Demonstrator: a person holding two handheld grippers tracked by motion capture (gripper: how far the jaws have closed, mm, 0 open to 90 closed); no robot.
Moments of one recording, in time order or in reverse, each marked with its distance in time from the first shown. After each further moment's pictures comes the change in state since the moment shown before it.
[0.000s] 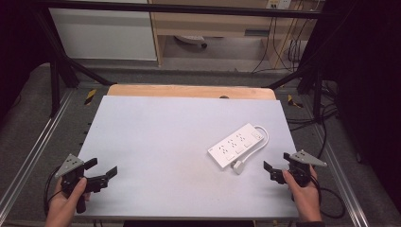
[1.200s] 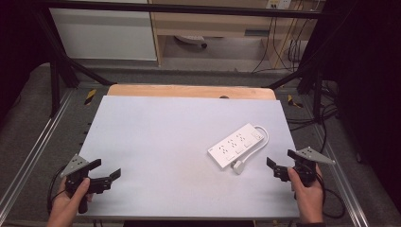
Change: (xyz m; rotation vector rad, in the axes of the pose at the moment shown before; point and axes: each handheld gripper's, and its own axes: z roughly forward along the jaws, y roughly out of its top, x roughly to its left) left arm -0.005 -0.002 0.006 0.038 -0.032 0.035; right arm 0.004 0.021 -0.019 -0.039 -0.001 0.044
